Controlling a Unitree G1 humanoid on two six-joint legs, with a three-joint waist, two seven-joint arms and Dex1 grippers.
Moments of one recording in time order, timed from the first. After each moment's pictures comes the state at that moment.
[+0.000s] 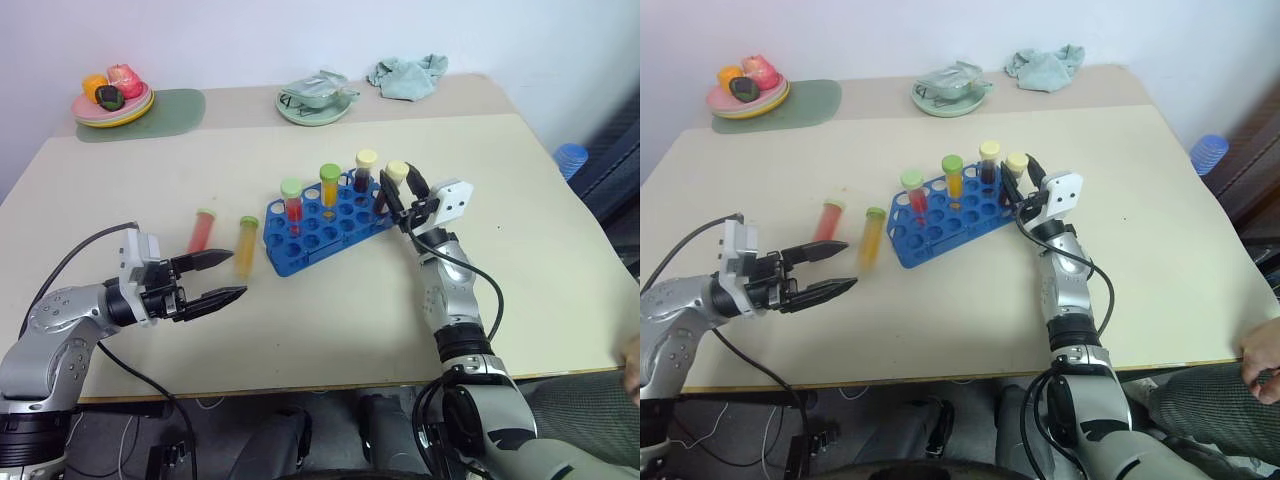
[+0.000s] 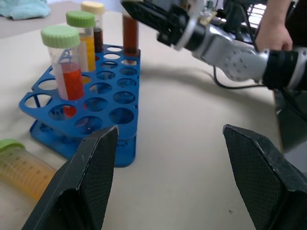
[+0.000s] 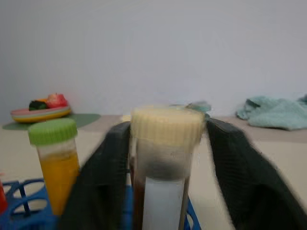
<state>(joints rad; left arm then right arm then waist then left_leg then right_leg) -0.05 0.71 0.26 -0.22 -0.69 0.34 -1.14 -0.58 -0.10 -0.15 0.57 0.21 -0.48 0.50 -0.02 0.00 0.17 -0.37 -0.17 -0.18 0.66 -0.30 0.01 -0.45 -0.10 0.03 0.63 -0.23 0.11</state>
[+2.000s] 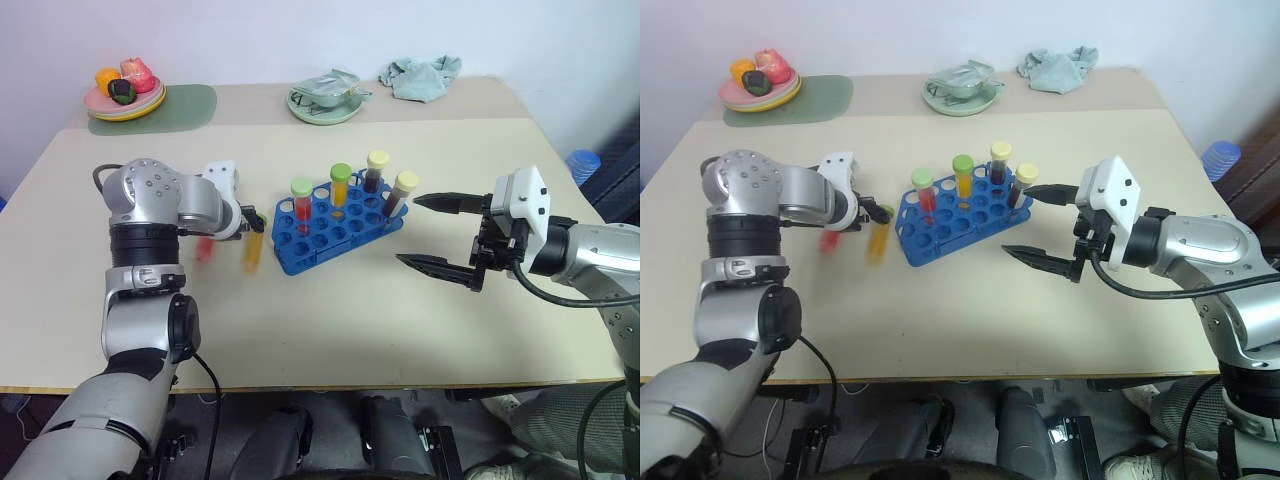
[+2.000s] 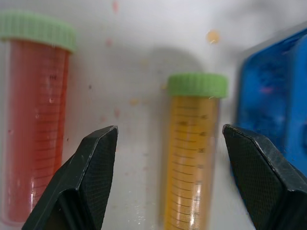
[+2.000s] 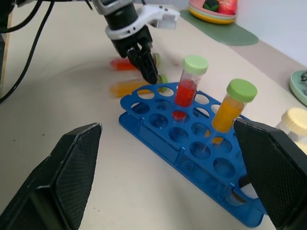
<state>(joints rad) -1.06 0.34 0.27 0.44 -0.75 1.61 0.46 -0.33 -0.88 -0.17 -0.48 0.65 0.59 0.94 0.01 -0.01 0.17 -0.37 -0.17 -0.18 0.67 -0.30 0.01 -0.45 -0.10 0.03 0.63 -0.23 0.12</state>
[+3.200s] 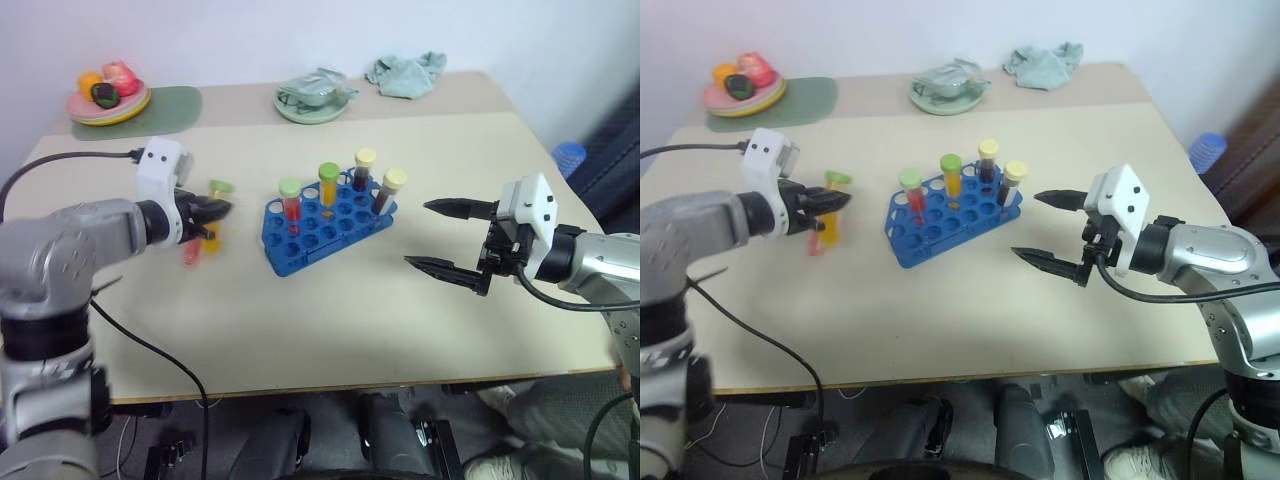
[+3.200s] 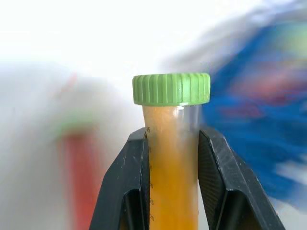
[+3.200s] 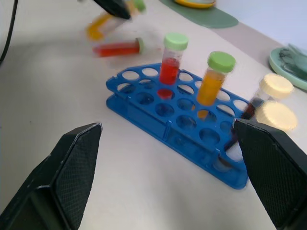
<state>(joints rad) -0.47 0.81 0.22 -0.47 -0.78 1.16 -0.62 -0.27 -0.88 -0.20 -0.48 0.63 0.57 0.92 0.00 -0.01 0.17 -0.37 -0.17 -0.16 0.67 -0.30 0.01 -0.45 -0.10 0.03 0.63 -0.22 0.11</state>
